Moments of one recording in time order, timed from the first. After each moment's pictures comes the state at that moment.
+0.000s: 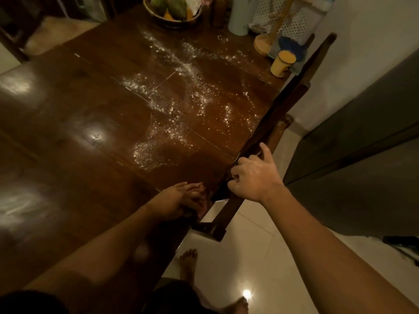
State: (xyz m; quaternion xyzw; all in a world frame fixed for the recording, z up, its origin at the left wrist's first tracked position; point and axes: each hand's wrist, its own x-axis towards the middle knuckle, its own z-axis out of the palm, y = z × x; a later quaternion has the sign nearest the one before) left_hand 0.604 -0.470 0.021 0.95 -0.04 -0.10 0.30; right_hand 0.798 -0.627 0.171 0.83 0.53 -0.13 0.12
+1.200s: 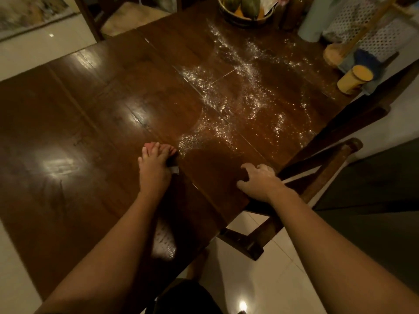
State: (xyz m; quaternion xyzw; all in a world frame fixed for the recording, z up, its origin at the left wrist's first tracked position) left_hand 0.536 -0.405 0.029 0.78 0.59 0.05 0.23; right_hand 0.774 -0.546 0.127 0.82 0.42 -0.39 0.09
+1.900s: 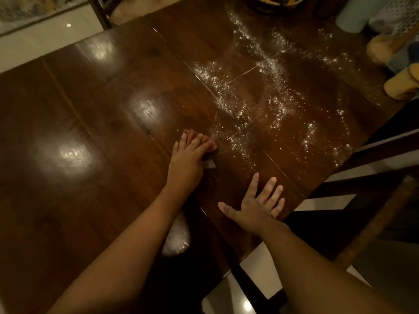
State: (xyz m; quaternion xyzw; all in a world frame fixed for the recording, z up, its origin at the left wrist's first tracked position) left_hand 0.612 -0.363 0.004 0.85 0.47 0.08 0.23; right_hand 0.744 -0.516 0.039 0.82 0.37 -0.43 0.09
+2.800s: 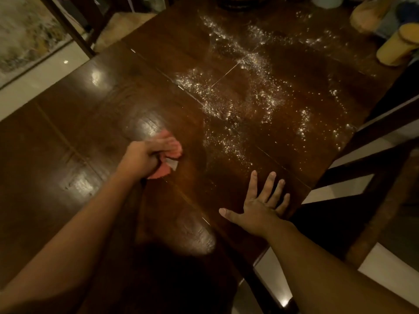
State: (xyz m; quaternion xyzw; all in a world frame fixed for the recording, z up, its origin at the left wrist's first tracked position) left_hand 0.543 -0.249 0.015 0.92 0.30 0.12 0.23; right_hand 0.748 -0.510 0.047 0.81 0.36 -0.46 0.08
